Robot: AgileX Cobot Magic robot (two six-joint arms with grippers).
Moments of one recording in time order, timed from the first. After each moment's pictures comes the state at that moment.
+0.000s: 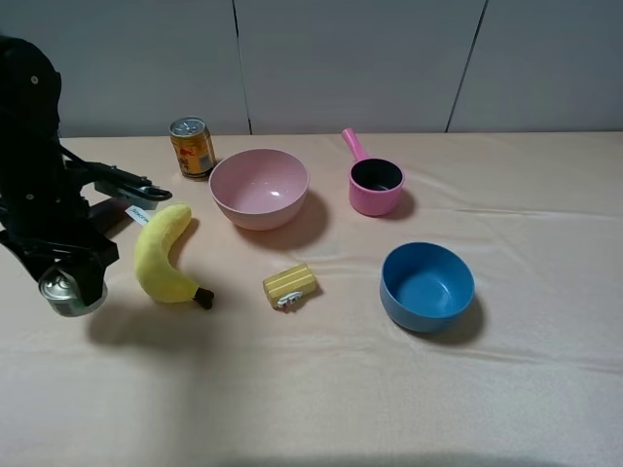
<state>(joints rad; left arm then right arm) -0.22 1.77 -0.99 0.11 1.03 0.15 0.11 -0.01 -0.50 -0.06 1.02 0.02</state>
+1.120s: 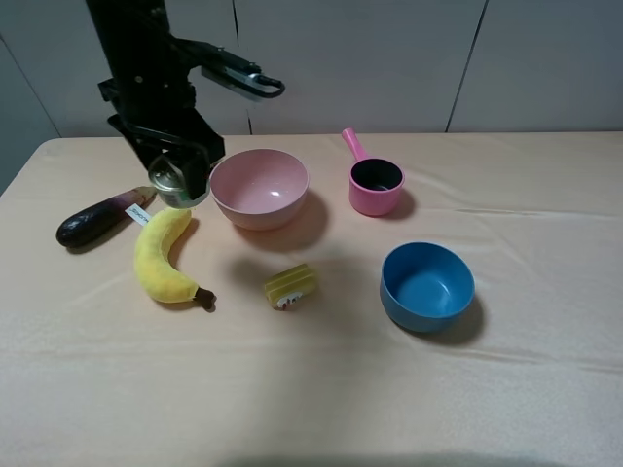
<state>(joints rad) -0.51 1.89 -1.55 0.11 1.17 0.13 0.11 -0.01 -0.50 -0.06 1.02 0.02</state>
